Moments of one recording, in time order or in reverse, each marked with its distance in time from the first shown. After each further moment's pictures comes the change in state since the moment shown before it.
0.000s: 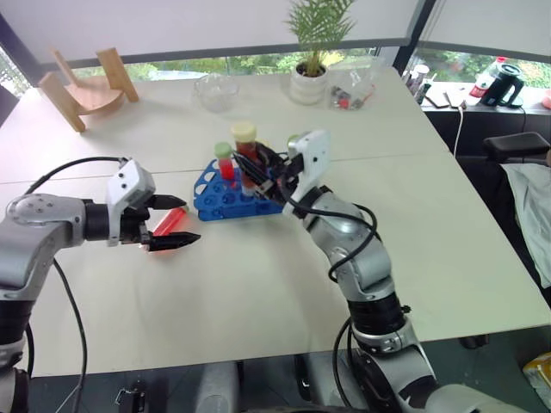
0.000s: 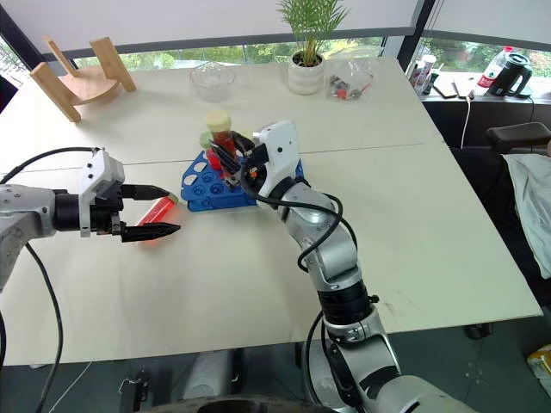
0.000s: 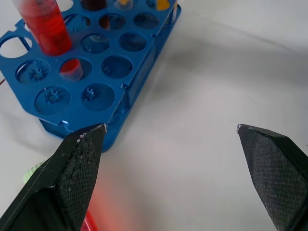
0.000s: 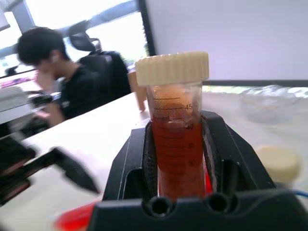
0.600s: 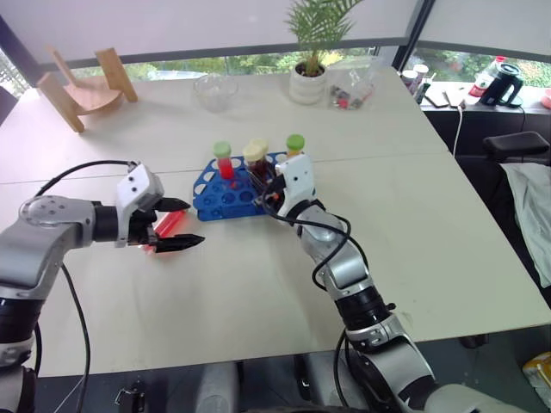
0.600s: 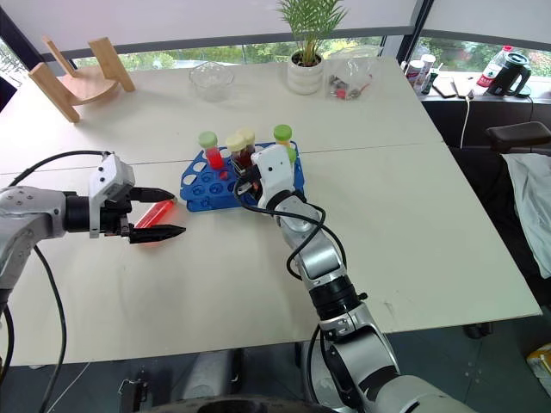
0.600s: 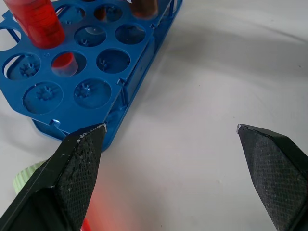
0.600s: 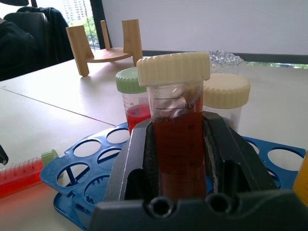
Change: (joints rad) left arm -0.002 -0.028 -0.033 -0.004 0.036 -0.002 0.026; right arm 0.009 0.003 0.018 0.274 -0.111 -0.195 -0.093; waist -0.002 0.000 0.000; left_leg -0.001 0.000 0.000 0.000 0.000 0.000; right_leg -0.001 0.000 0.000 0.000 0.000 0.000
